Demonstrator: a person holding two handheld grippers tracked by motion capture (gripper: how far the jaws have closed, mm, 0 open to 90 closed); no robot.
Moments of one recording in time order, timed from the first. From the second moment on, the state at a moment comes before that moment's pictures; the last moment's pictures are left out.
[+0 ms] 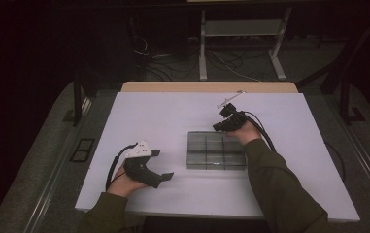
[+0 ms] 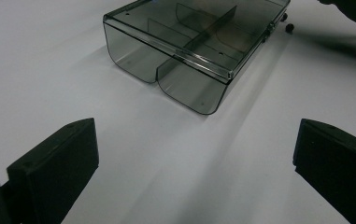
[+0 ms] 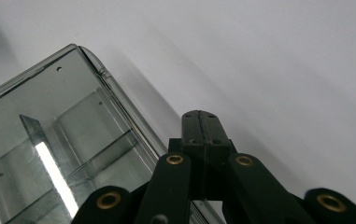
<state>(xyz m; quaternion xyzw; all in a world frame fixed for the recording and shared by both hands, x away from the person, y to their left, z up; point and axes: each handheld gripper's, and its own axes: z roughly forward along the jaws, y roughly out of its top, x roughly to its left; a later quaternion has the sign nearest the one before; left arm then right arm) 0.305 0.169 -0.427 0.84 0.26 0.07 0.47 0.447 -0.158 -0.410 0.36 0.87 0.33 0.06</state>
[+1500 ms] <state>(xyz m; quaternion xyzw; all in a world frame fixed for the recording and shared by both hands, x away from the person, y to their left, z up) 0.301 0.169 -0.430 0.84 0.26 0.07 0.47 0.391 -0.149 -0.413 0.30 0.89 0.33 0.06</state>
